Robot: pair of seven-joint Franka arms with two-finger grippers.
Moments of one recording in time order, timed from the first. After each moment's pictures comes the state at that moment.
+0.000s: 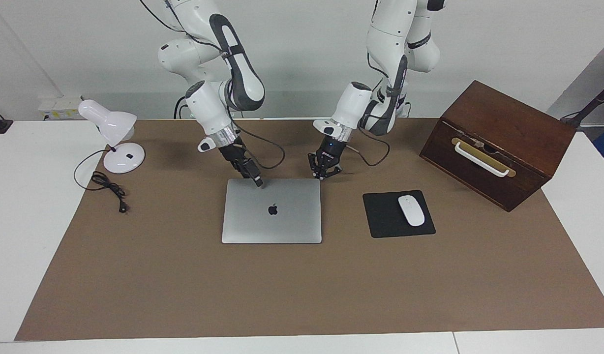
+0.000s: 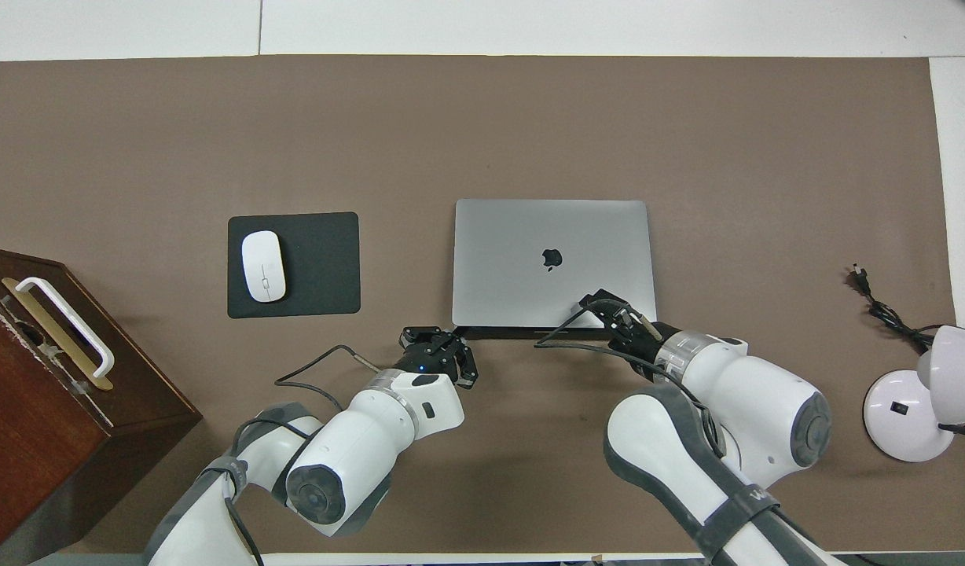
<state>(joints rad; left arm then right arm) -0.65 0.21 -0.09 -2.56 -0.02 3.48 -0.07 0.62 -0.02 -0.12 -2.54 1.15 2.95 0.26</state>
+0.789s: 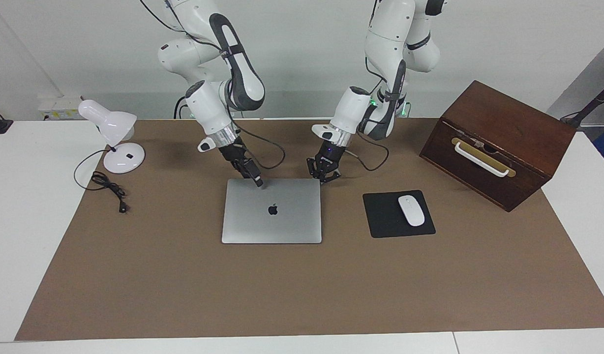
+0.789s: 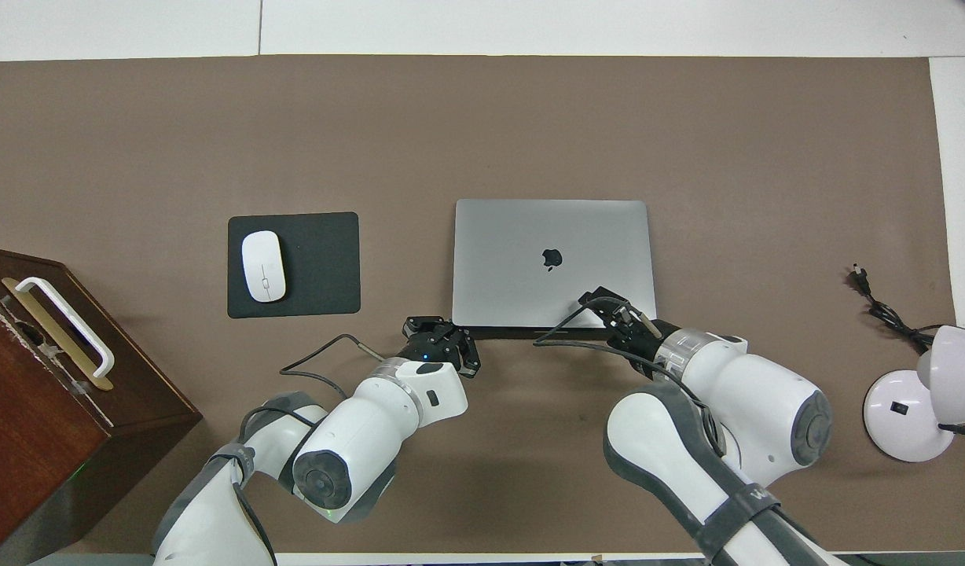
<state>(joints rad) -0.65 0.25 -0.07 -2.52 -0.02 3.48 -0.05 0.62 -0.01 -0.12 -2.52 1.15 2.95 0.26</state>
